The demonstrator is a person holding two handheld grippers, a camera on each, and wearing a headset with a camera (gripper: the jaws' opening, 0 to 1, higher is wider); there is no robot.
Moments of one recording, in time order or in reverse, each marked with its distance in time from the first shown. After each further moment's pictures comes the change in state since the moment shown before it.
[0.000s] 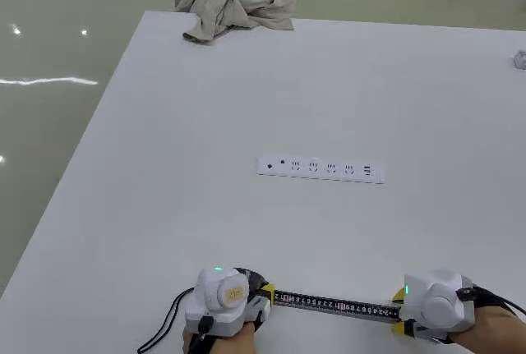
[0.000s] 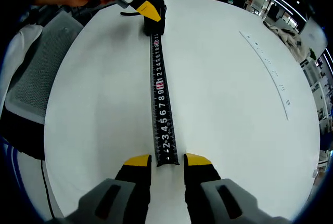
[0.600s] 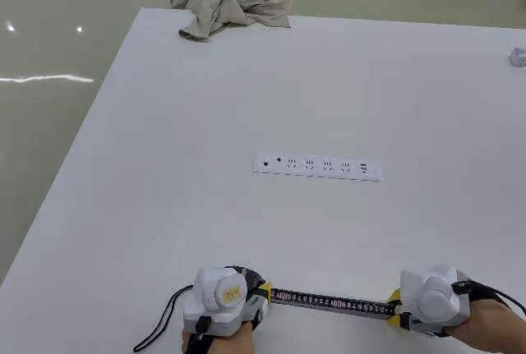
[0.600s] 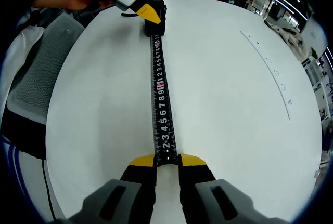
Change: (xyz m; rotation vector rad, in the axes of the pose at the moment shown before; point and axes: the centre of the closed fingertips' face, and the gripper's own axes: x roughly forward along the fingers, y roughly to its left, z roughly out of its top) left arm 0.003 -0.005 -0.004 0.003 -0.002 -0.013; right arm 0.002 0.000 -0.001 0.000 -0.007 0.021
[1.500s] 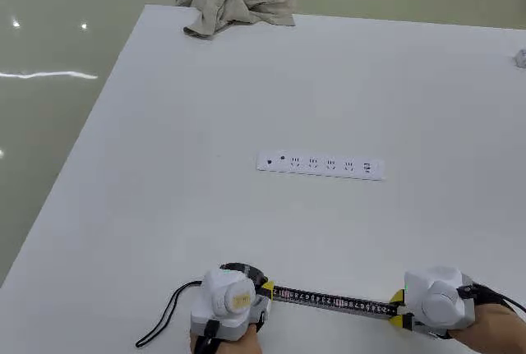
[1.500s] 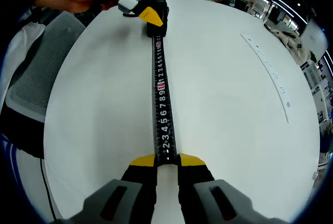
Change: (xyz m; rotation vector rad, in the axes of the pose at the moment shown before) left arm -0.001 0.000 0.000 0.051 -0.062 0.022; right arm -0.002 0.002 0.001 -0.019 -0.018 -0.022
